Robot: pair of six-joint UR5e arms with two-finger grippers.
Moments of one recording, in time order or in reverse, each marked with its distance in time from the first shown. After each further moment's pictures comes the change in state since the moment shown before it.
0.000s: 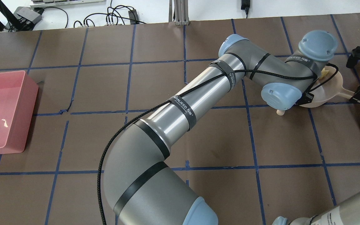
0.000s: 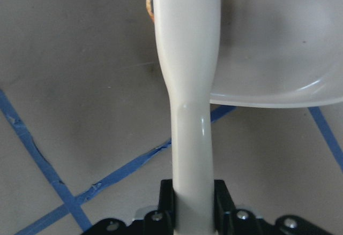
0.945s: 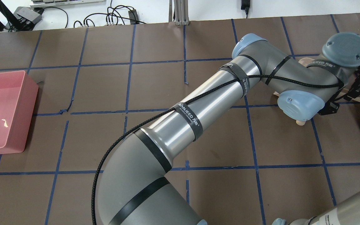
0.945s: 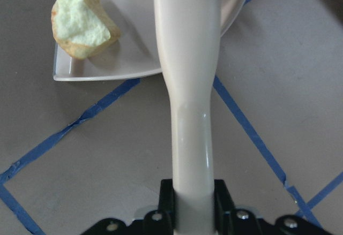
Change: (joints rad) left arm -0.052 0.076 -0.008 -0.037 -0.054 -0.002; right arm 0.028 0.000 -0.004 -0.003 0.006 0.020
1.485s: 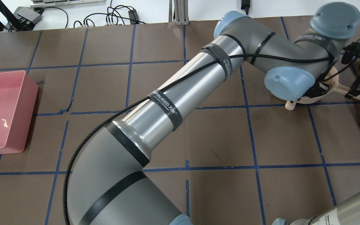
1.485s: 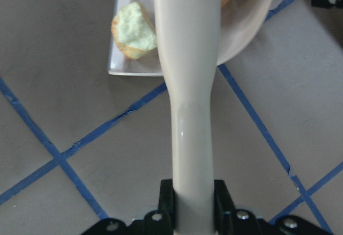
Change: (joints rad) left arm 0.126 0.152 -0.105 -0.096 0.030 -0.005; right arm -0.002 -0.006 -0.017 -0.001 0.021 0.000
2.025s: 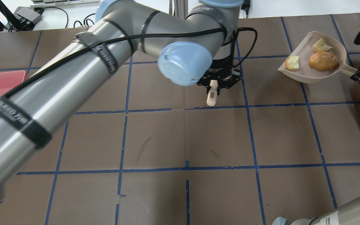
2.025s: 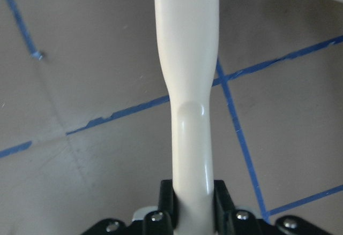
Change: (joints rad) left arm 0.211 0.436 -0.601 0.023 0.032 -0.084; right arm -0.026 -0.046 -0.071 0.008 0.112 0.002
